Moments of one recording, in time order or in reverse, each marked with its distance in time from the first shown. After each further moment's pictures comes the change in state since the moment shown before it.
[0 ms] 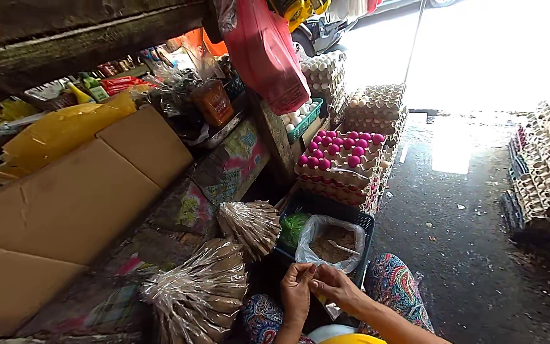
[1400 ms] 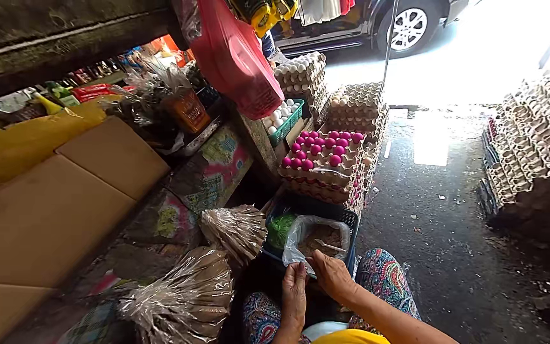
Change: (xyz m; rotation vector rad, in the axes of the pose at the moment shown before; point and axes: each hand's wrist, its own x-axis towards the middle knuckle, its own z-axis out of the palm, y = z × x) left_hand -0.006 -0.005 0.027 -0.107 -0.057 -0.259; right_hand 0.006 -0.011 -0.017 -0.902 0.295 -0.028
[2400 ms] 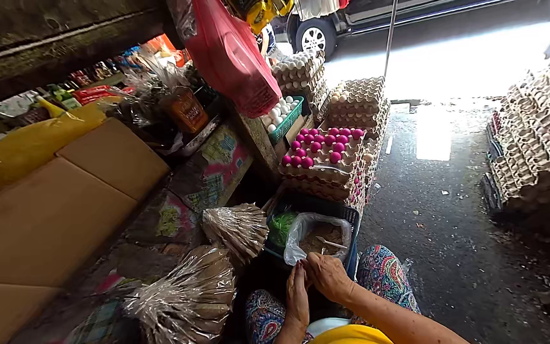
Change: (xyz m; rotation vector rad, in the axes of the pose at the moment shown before) left_hand -0.009 0.003 0.004 -0.002 -0.015 -0.071; right_hand -0.003 -0.004 0.012 -0.084 0.101 -0.187
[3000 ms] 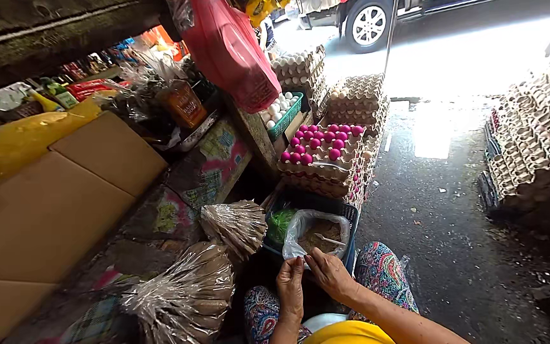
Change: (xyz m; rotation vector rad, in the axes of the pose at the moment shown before) left_hand 0.007 -0.002 -0.005 -0.101 0.091 0.185; right_hand -0.006 0.003 -0.010 0.327 -0.036 0.101
